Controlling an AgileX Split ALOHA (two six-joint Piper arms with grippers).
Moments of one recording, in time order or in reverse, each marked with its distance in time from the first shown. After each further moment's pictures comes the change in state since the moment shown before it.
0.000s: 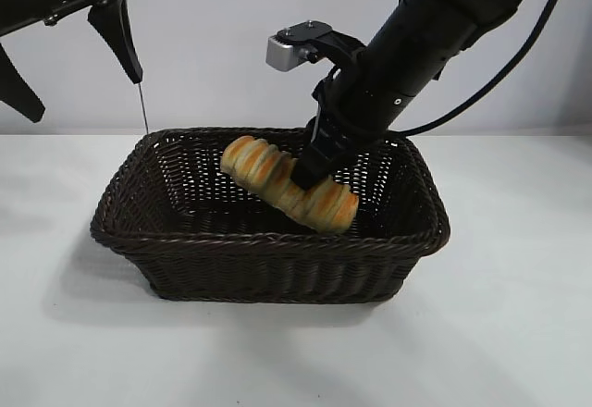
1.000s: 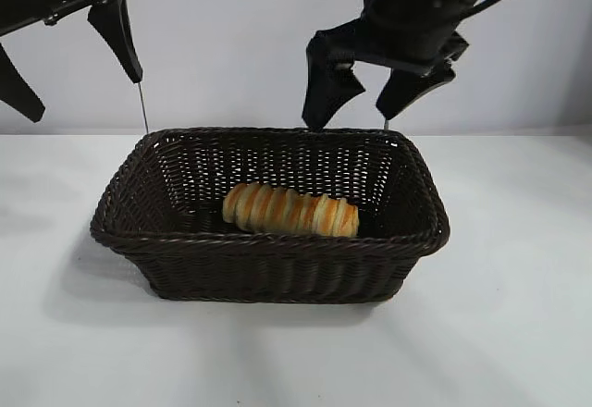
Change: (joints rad) left arm 0.000 0.000 0.000 0.000 -0.003 0.000; right arm -0.034 -0.297 -0.006 -0.546 0.271 1.174
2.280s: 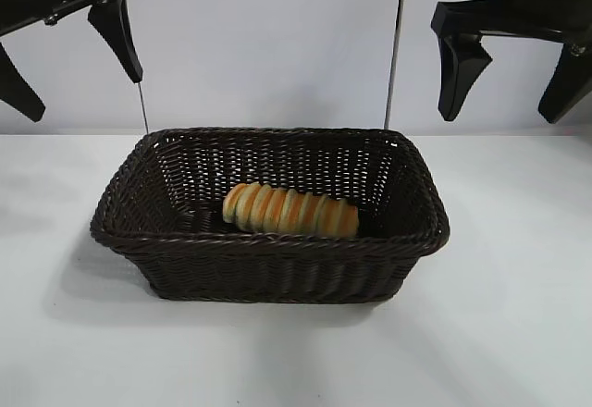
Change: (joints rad) left arm 0.000 0.000 0.000 0.000 -0.003 0.000; right arm -0.135 -0.005 0.000 0.014 0.153 0.108
